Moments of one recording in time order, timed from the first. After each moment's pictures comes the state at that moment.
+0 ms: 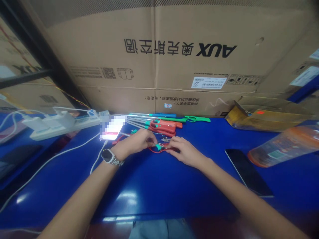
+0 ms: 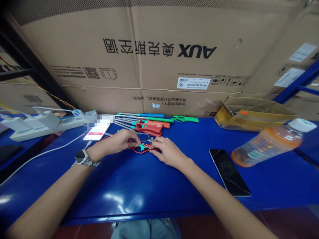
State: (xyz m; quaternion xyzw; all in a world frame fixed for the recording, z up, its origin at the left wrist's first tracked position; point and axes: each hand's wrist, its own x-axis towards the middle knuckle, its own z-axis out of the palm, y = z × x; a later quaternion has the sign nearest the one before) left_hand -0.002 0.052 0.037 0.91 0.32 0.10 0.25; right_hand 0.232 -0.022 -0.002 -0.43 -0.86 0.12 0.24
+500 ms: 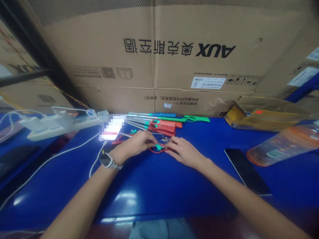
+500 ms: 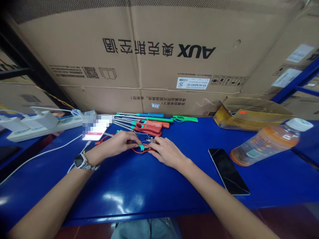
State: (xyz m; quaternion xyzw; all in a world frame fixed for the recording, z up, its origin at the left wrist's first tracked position) left_hand -0.004 0.045 0.031 0.91 0.31 0.14 0.25; right_hand 0.229 -0.026 0.001 -0.43 -0.89 0.01 0.17
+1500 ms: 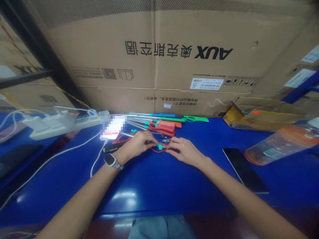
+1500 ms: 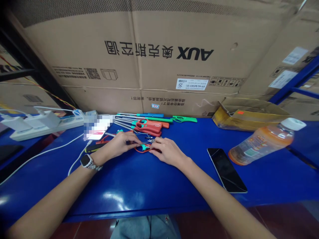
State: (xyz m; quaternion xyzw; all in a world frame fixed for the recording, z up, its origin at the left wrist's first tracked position) left_hand -0.007 0.039 0.019 0.91 0.28 0.22 0.21; right_hand 0.233 -0.025 0.000 -0.42 -0.88 0.04 0.22
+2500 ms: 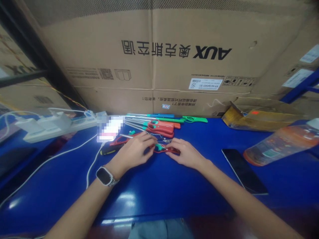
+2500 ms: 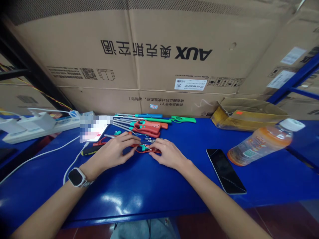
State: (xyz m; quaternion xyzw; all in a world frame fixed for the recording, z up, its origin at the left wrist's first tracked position) left_hand -0.007 0.012 0.031 0.94 0.25 0.22 0.05; right_hand 0.233 -0.031 0.002 -0.45 -0.84 0.13 0.28
